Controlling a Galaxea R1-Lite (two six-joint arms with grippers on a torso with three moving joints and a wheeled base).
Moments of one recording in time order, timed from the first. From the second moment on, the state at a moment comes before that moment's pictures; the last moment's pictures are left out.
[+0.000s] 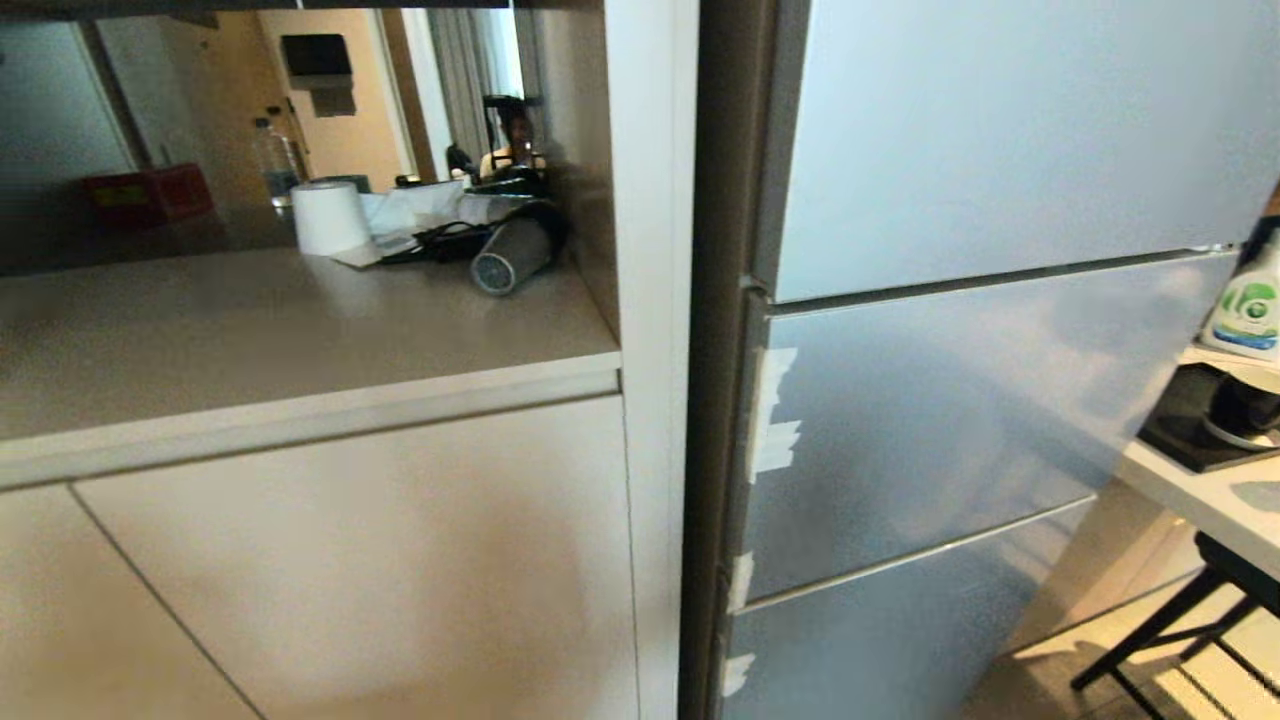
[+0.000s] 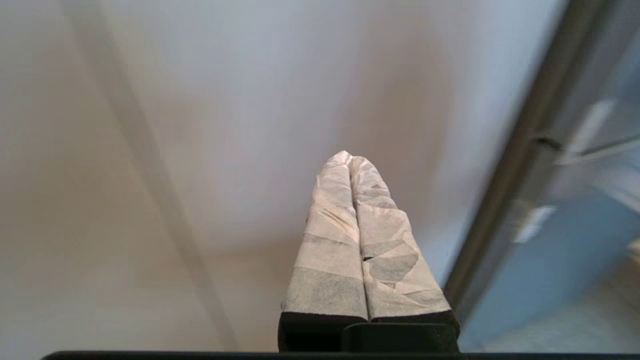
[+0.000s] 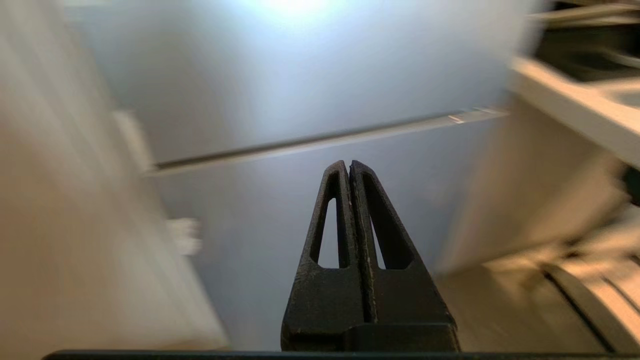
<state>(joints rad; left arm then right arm) 0.00 0.00 0.00 0.00 0.00 0.00 0.00 0.00 0.00 0.00 -0.01 0.04</state>
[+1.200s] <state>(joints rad) 0.00 0.00 0.00 0.00 0.00 0.00 0.00 0.00 0.00 0.00 -0.01 0.04</state>
